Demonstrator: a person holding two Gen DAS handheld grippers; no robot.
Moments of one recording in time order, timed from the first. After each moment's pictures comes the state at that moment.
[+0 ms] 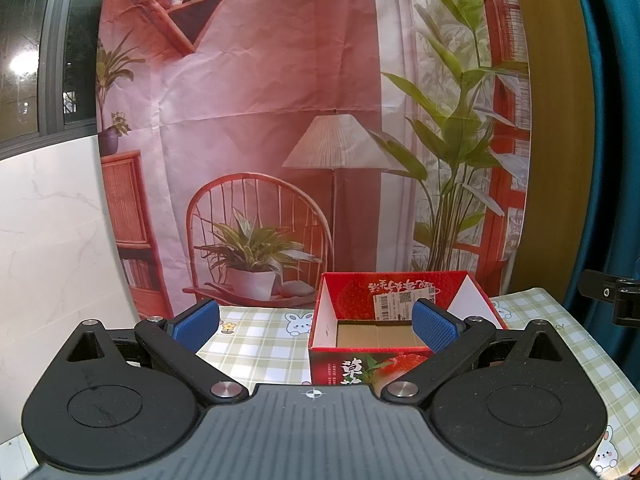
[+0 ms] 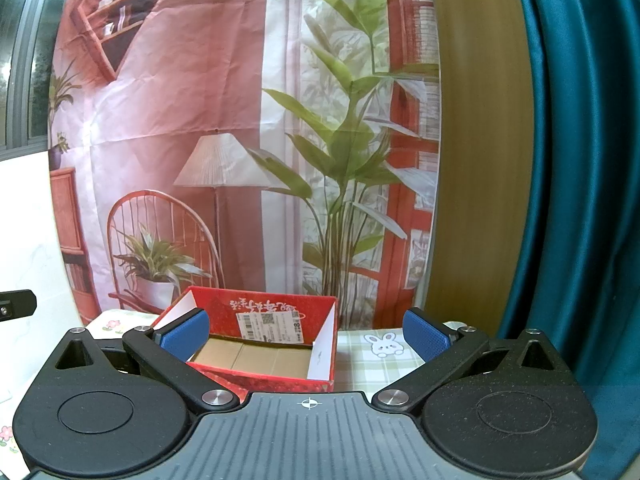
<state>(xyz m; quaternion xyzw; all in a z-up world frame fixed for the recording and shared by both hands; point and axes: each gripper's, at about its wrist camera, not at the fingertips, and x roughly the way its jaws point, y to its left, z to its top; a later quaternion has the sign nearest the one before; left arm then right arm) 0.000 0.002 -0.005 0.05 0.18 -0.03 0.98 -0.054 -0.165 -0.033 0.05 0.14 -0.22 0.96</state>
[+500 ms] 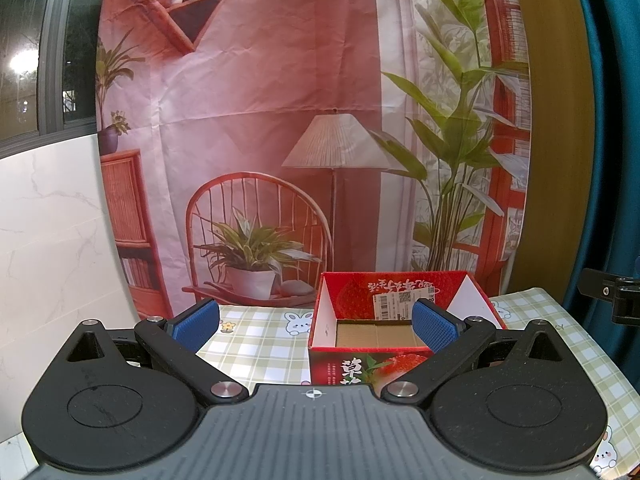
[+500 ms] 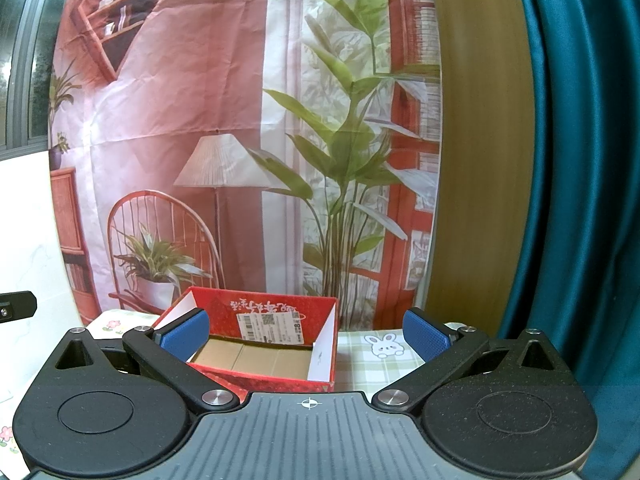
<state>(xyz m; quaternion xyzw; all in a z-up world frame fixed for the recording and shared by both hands) -0.001 0.001 -0.005 0.05 0.18 -0.02 0.98 -0.053 -0.165 -0.031 0.05 0.14 -0.22 0.96</state>
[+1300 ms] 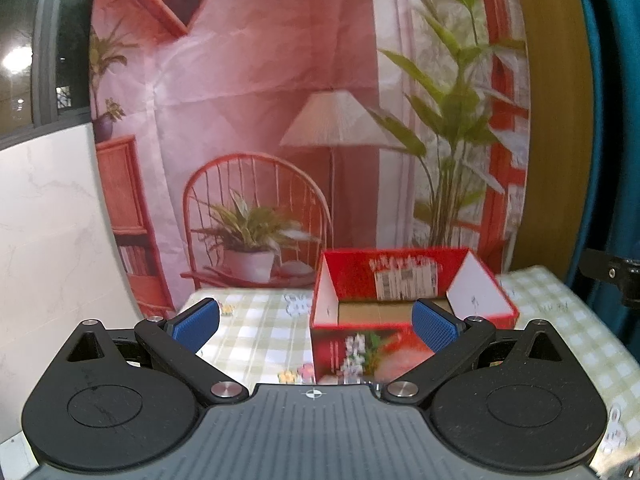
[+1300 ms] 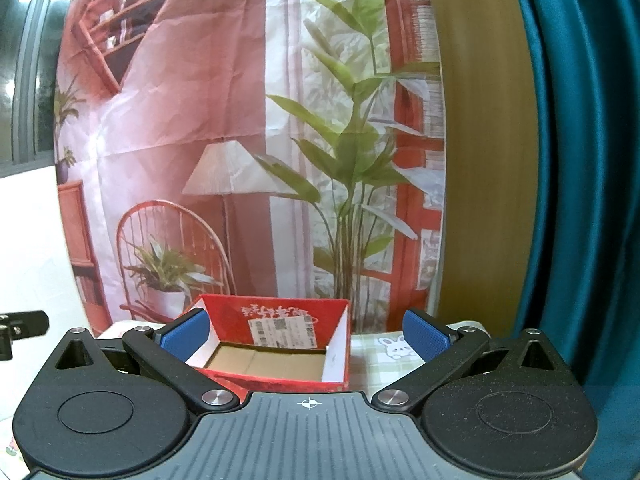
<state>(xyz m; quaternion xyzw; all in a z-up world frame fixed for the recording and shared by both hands) 0.003 0.002 -0.032 0.06 0.21 -0.03 0.98 -0.053 -0.165 -0.050 0.07 0.12 -0.21 0.97</state>
